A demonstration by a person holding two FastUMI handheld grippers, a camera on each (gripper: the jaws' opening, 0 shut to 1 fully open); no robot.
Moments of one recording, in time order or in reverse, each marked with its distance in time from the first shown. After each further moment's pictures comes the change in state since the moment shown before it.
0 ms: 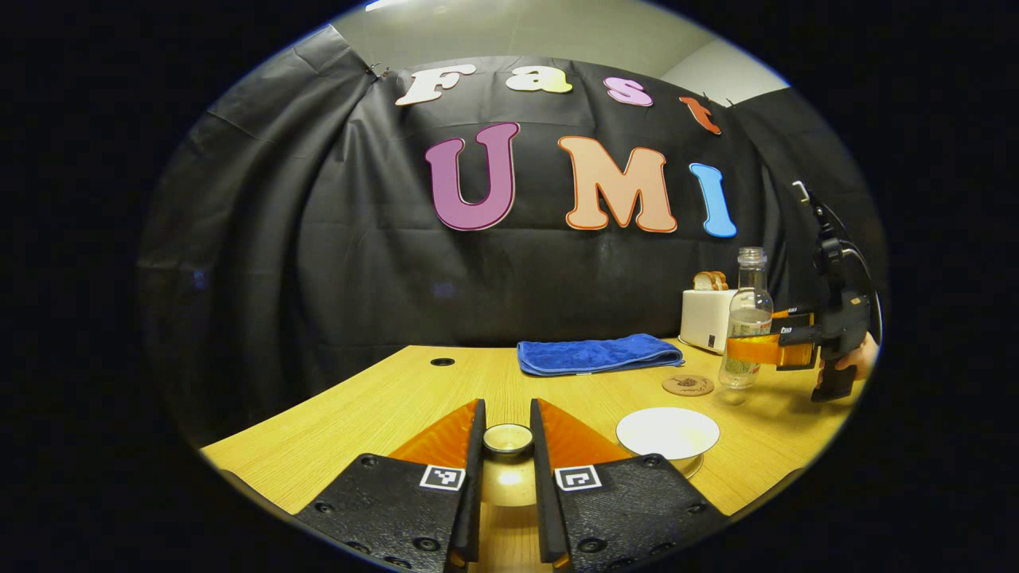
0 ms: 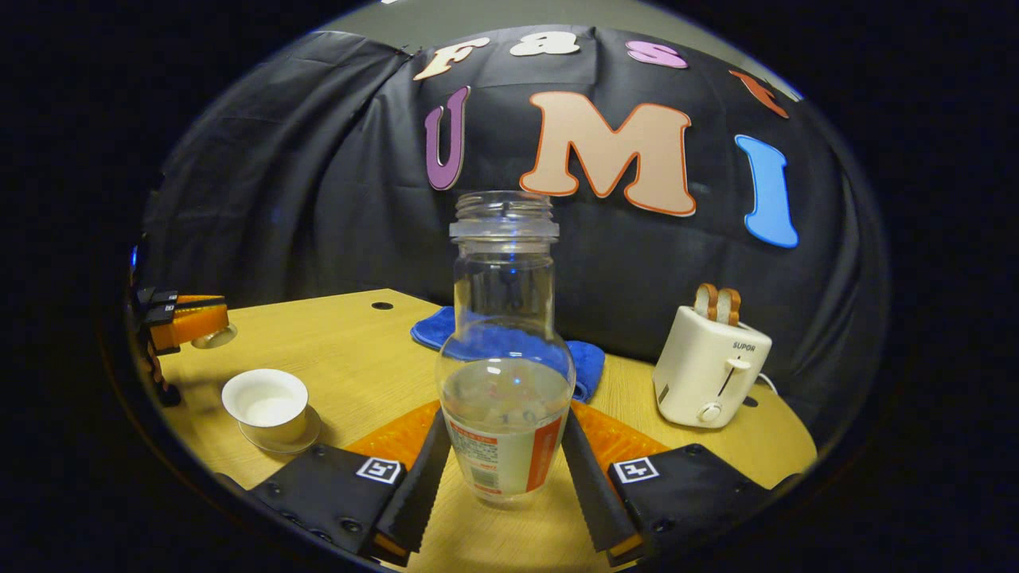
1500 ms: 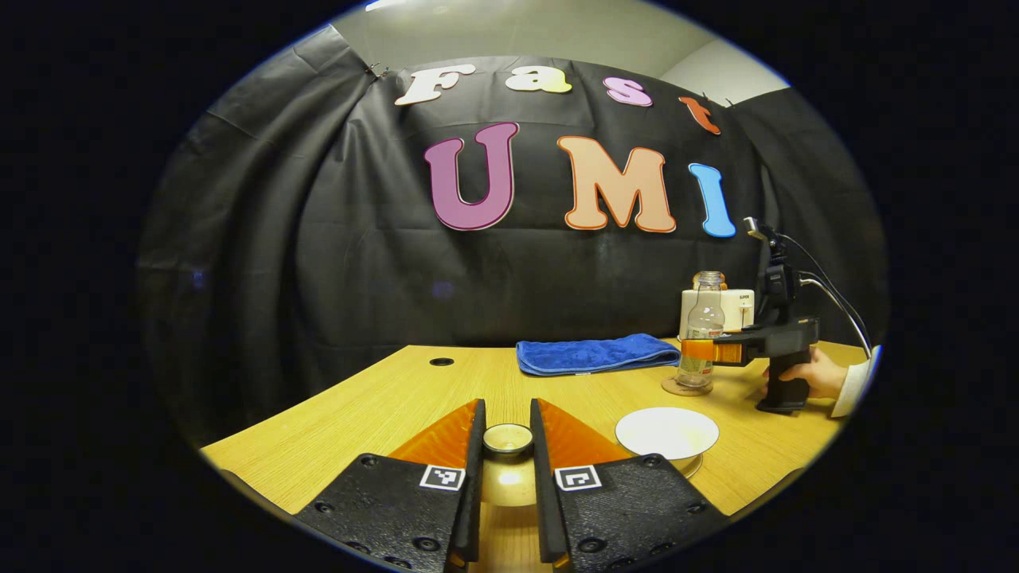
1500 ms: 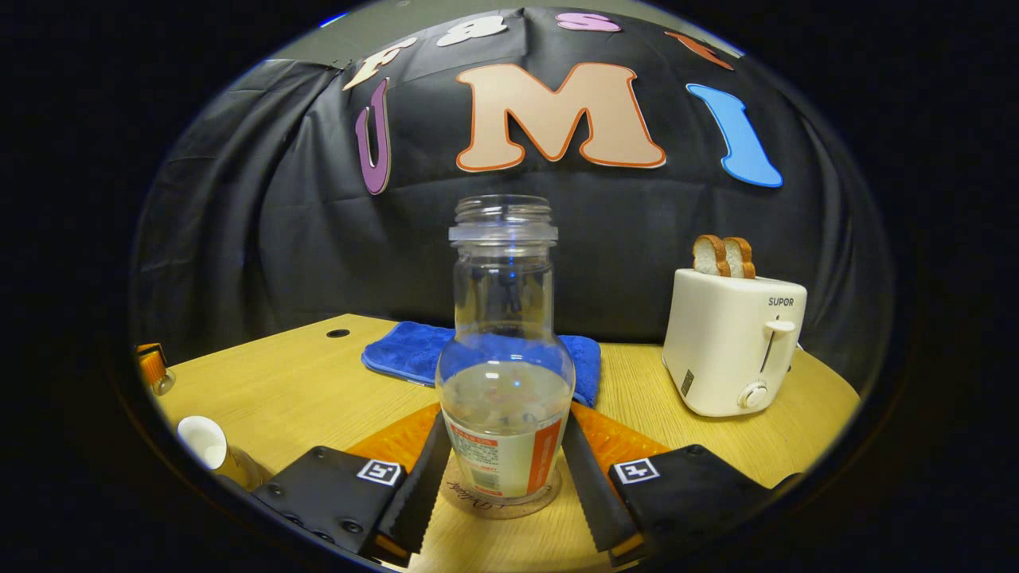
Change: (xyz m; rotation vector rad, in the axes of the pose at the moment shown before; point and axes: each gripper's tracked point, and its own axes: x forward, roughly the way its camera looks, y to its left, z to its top) left arm 0.000 -0.001 0.000 0.000 0.001 -0.003; right arm 0.091 -0.026 -0.014 0.171 -0.013 -0.083
